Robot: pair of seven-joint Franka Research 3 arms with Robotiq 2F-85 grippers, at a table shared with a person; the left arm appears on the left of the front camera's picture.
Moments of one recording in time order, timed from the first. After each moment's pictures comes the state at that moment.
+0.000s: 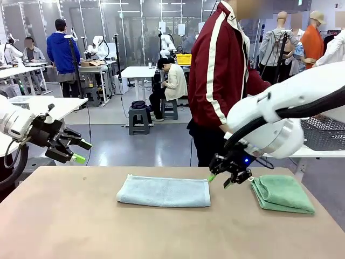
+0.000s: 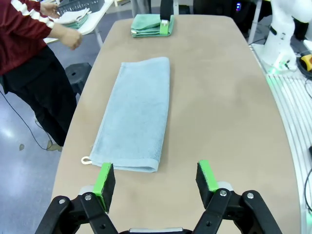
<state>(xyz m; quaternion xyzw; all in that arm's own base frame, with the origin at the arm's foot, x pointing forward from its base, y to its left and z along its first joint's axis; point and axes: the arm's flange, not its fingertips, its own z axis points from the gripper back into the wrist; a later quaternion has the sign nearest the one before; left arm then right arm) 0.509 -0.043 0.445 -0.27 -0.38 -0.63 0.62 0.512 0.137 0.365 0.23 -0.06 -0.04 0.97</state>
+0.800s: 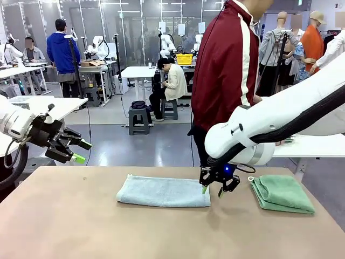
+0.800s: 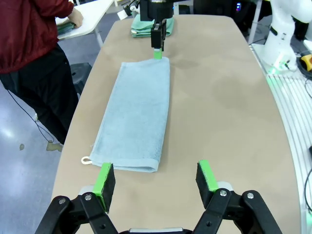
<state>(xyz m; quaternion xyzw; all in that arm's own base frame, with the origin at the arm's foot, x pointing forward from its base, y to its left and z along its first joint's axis) 0.509 -0.043 0.445 -0.27 -0.38 -0.63 0.62 0.542 0.185 0.319 0.12 -0.04 -0.07 0.99</state>
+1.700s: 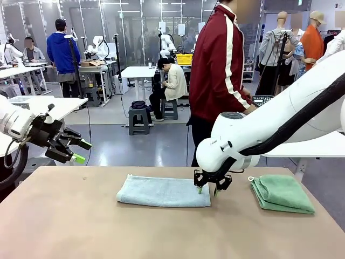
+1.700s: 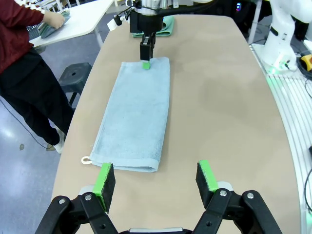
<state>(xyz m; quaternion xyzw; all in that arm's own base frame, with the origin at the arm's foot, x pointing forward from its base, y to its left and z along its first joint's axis) 0.509 -0.043 0.445 -0.27 -0.38 -0.63 0.62 0.566 0.208 0.296 0.07 -0.08 -0.06 0.99</state>
